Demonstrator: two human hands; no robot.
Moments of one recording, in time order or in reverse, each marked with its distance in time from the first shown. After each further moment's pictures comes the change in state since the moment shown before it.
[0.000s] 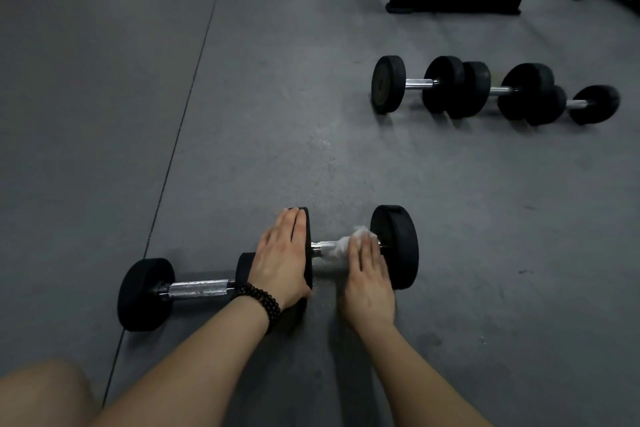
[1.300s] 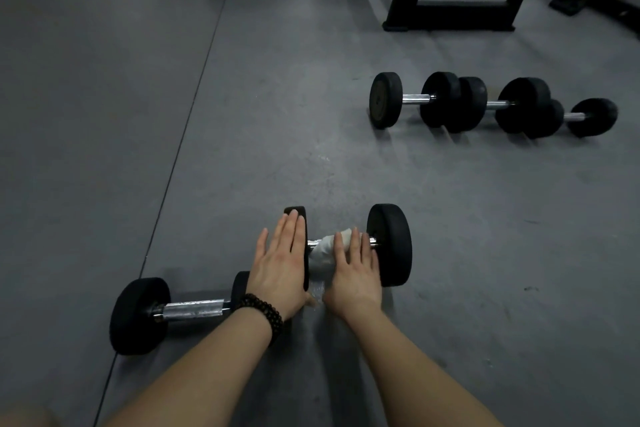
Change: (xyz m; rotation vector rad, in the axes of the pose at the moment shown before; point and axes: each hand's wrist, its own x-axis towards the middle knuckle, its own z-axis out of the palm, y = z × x) left_hand 0.015 0.001 0.002 0.149 0.019 -0.032; right_hand 0.046 -0.021 -0.026 -0.003 -0.194 0.027
